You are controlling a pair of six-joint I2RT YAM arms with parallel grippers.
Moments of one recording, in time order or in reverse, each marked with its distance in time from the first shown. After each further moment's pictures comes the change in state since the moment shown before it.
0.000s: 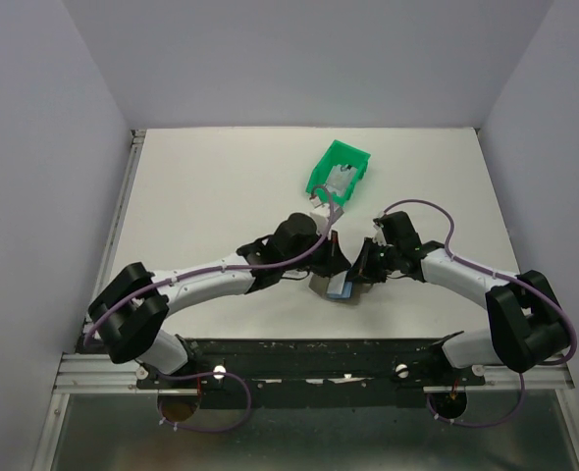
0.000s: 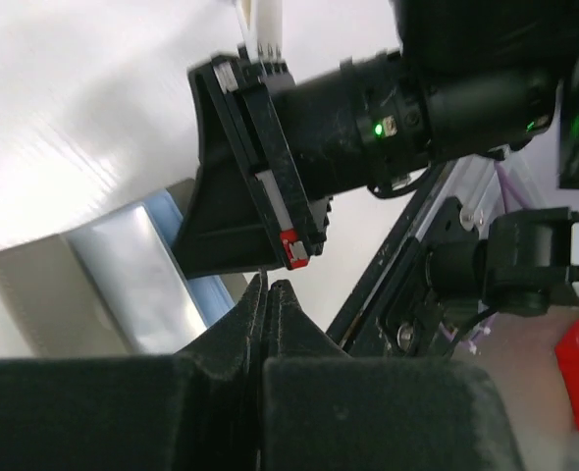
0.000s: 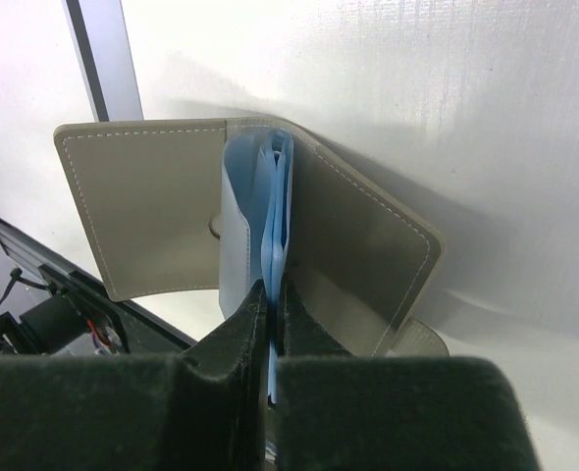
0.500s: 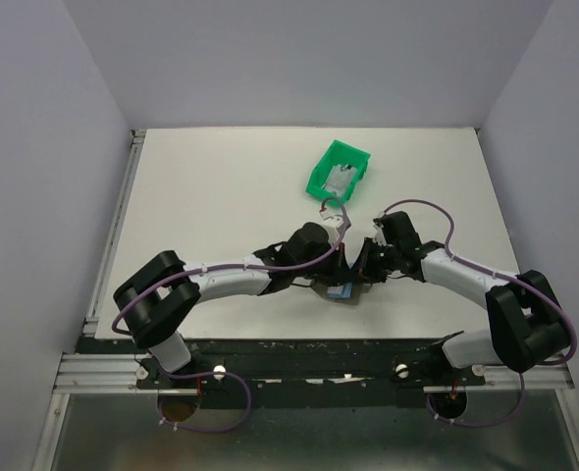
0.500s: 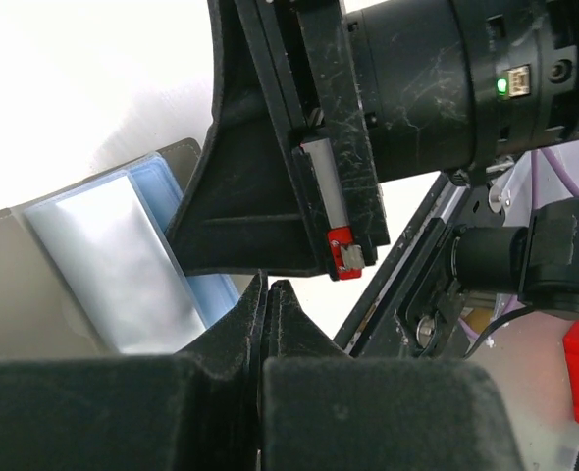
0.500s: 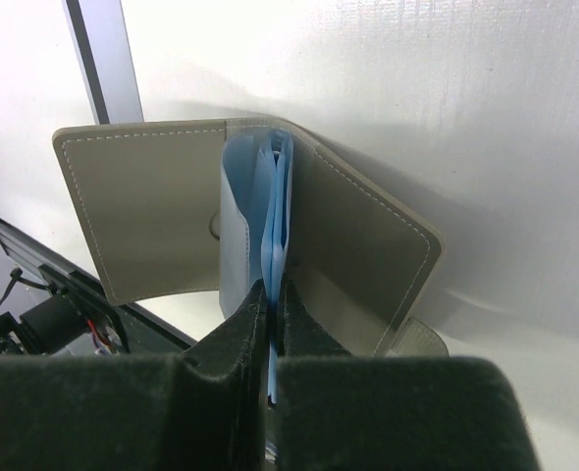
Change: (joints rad) left arm -0.047 0.166 -0.006 0.068 0.036 -0.050; right arm 0.000 0.000 0.000 0.000 0.000 0.000
